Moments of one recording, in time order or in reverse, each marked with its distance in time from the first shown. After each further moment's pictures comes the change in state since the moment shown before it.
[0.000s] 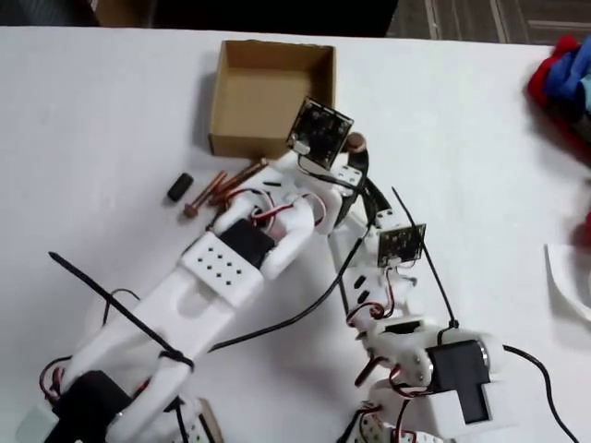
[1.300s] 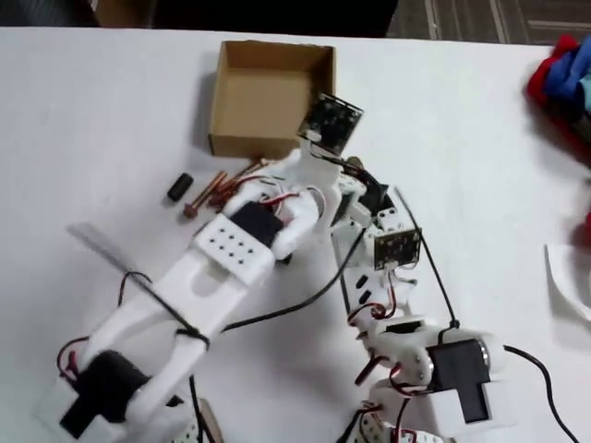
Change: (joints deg) left arm -1.7 6.7 -7.6 13.7 0.0; right arm 0.4 0.1 0.1 -2.8 4.5
